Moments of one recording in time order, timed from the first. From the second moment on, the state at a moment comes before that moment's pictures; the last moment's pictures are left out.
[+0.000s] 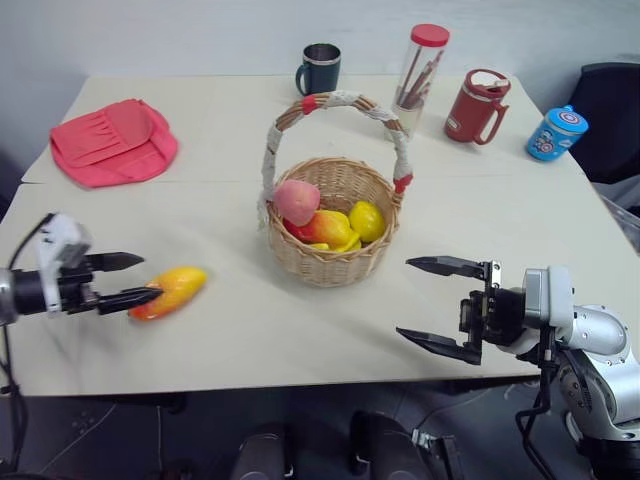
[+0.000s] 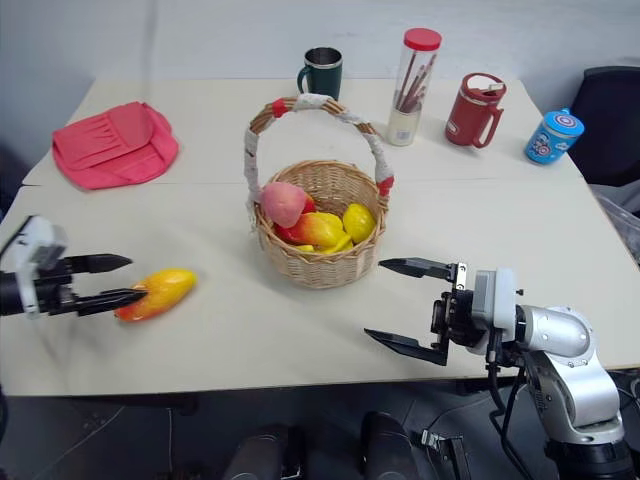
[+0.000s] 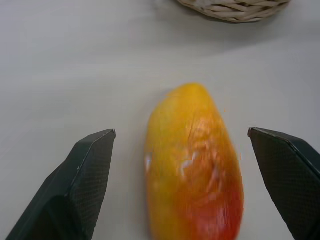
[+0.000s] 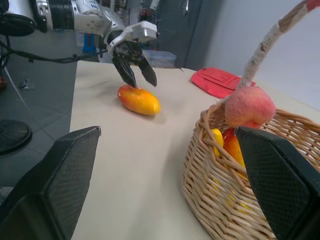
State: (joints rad) left arm -0.32 1.03 0.21 0.28 -0.38 0.44 -1.26; right arm -0.07 -0.64 -0.16 -0.43 0.67 0.07 1.16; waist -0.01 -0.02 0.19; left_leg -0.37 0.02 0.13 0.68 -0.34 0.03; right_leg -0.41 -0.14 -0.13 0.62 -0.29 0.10
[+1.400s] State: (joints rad) left arm -0.91 0.43 -0.22 0.03 -0.24 0.58 -0.77; right arm 0.09 -0.54 -0.24 -0.47 0.59 0.04 0.88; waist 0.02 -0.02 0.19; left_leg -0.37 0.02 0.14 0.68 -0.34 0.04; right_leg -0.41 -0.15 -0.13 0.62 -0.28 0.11
